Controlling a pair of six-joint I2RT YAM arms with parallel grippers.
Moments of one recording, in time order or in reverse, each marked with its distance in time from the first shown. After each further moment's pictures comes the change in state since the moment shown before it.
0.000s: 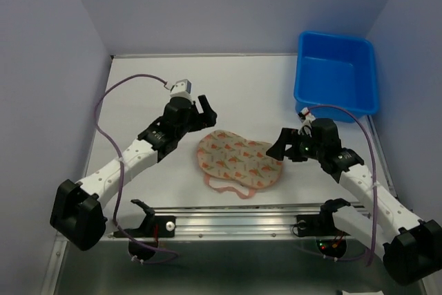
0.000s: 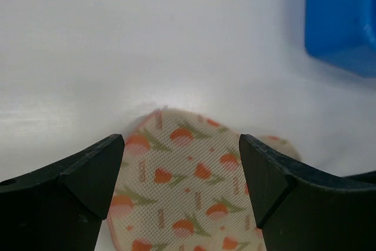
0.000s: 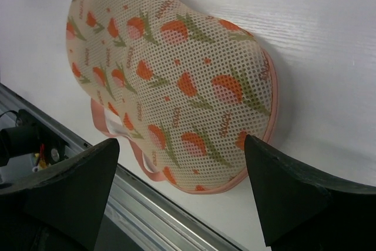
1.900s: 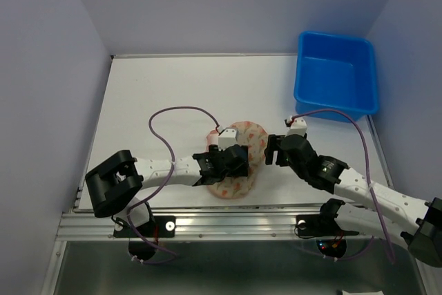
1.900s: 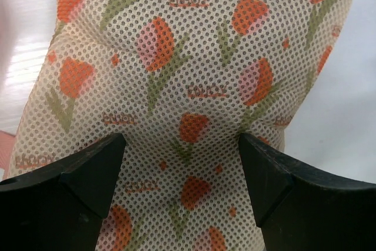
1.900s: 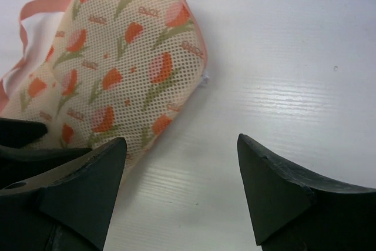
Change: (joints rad) left arm -0.546 0.354 -0.074 -0.014 -0.237 -0.267; right arm 0.509 0.023 0.021 0.001 0.900 0.072
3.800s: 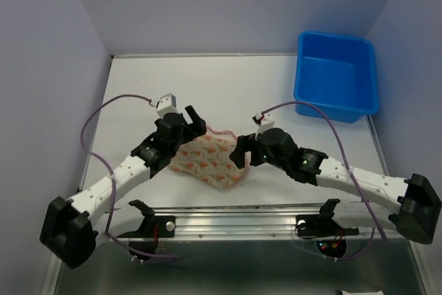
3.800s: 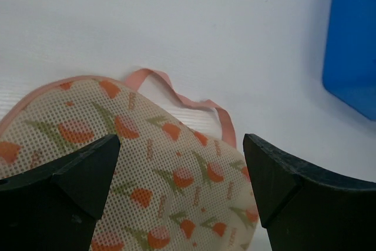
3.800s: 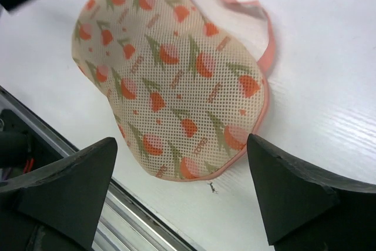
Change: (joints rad) left arm 0.529 -0.387 -0.085 0.039 0.083 0.169; right arm 0.116 0.256 0.134 0.233 -0.322 -0.007
